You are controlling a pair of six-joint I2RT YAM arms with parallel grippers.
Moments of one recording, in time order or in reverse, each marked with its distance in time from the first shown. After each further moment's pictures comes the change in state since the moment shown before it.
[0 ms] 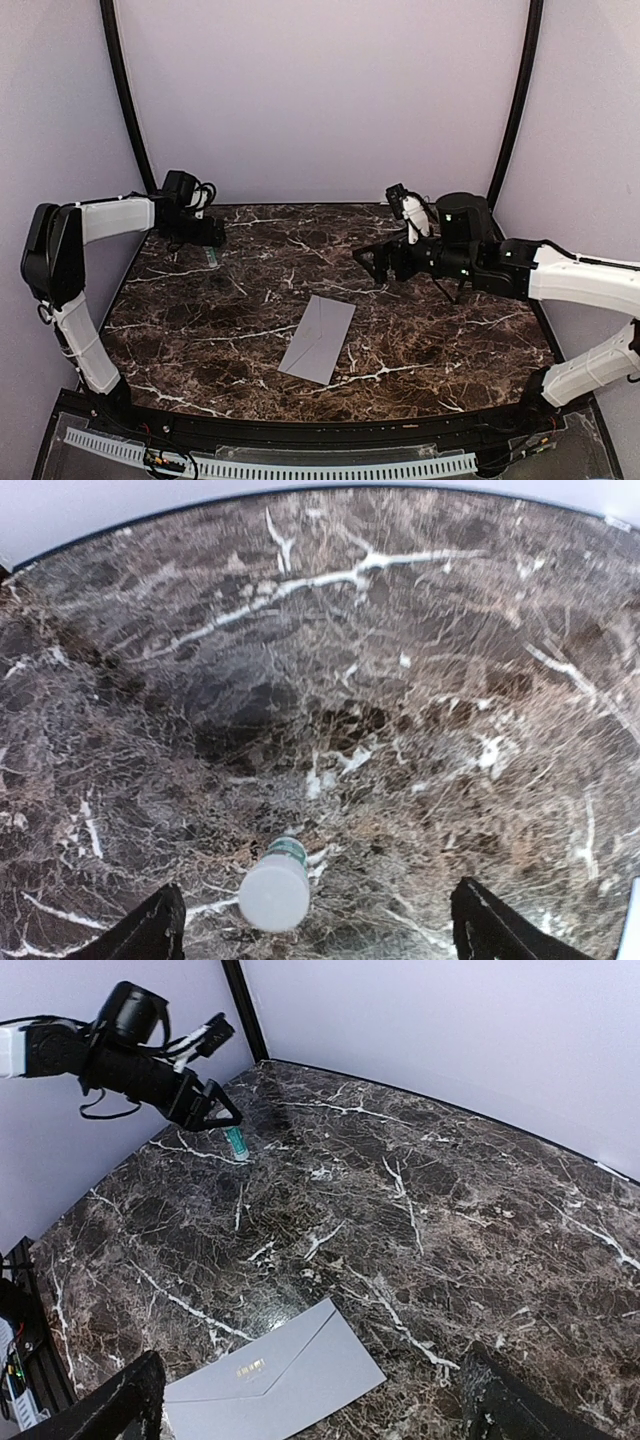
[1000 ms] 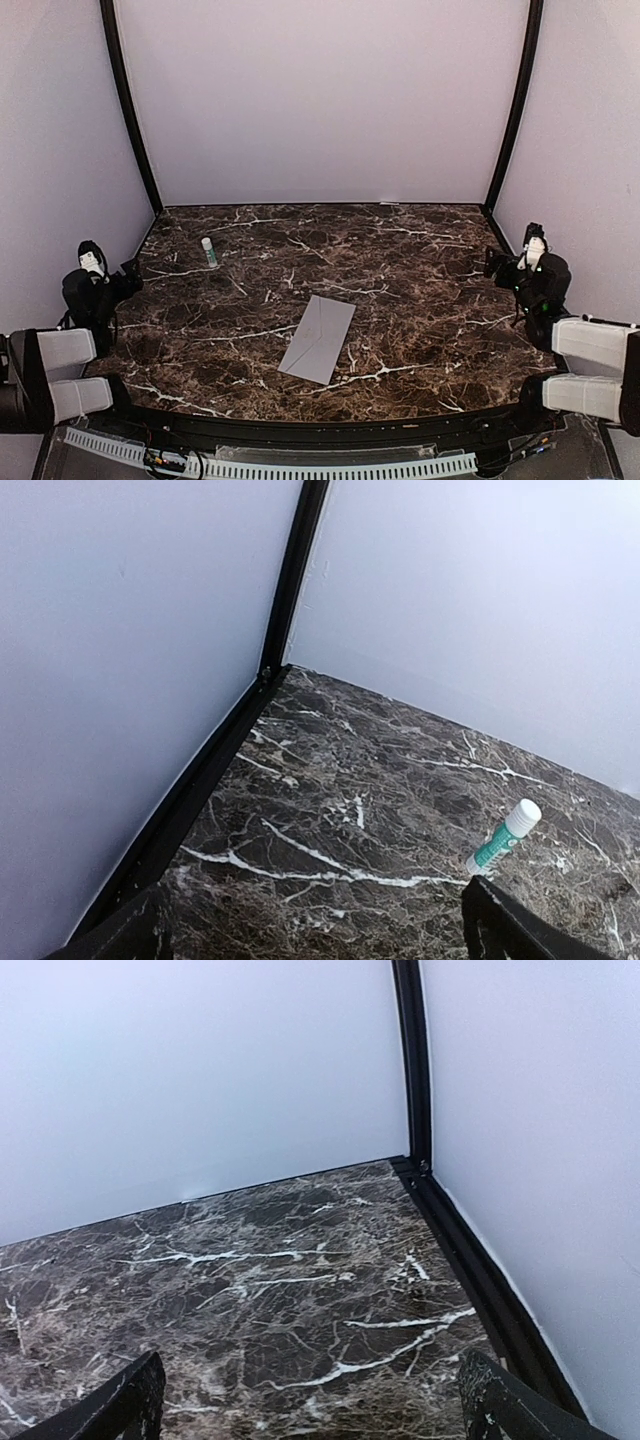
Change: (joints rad) left arm 0.539 -0.849 -1.172 1.073 0.160 -0.181; right arm -0.864 -0.242 -0.657 0.645 0.011 -0.024
